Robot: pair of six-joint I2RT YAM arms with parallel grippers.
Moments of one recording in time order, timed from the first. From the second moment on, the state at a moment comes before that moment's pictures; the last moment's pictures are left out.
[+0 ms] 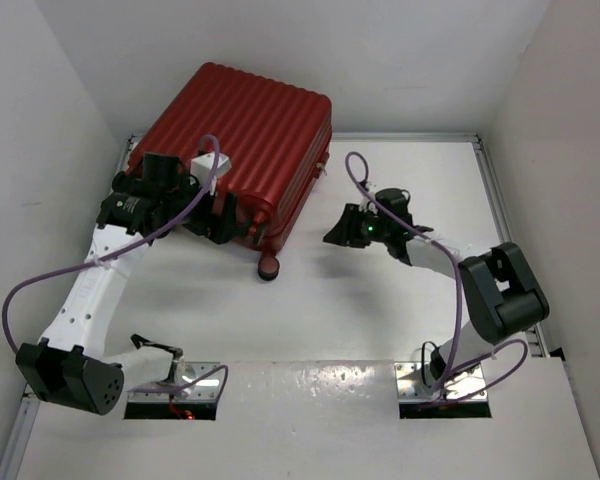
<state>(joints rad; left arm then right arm) -0.17 1.18 1.29 -0.88 0.41 0.18 0.41 1.61 0.75 0.25 -0.49 0.57</state>
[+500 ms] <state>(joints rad) -0.47 1.38 1.29 -0.75 0.20 -0.07 0.18 1.60 0.75 0.09 -0.45 0.40</state>
